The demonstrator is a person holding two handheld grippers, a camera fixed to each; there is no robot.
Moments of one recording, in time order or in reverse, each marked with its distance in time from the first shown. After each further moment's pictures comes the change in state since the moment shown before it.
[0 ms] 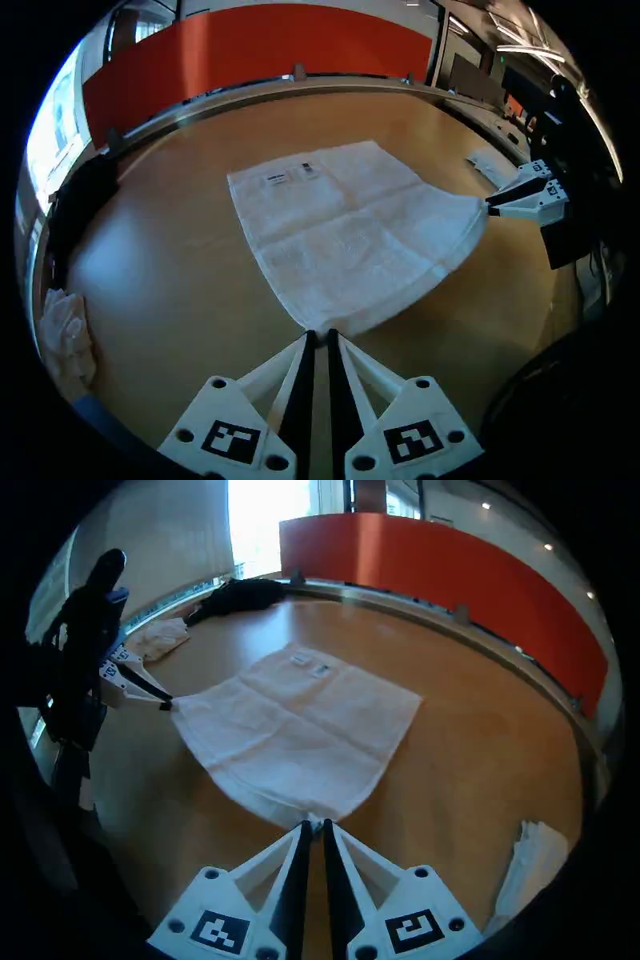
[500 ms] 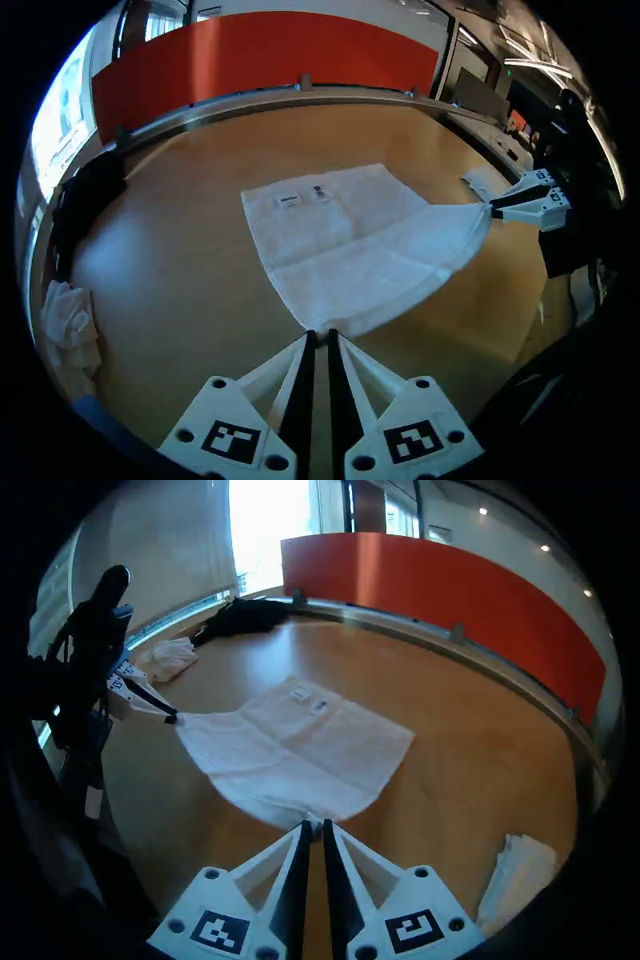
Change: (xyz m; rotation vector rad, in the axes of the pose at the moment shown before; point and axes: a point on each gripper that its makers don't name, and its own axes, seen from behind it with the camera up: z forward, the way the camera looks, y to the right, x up) left arm 0.018 0.007 -0.031 -0.015 0.010 -0.057; right arm 0.033 -0.006 -0.032 0.017 0.044 0.008
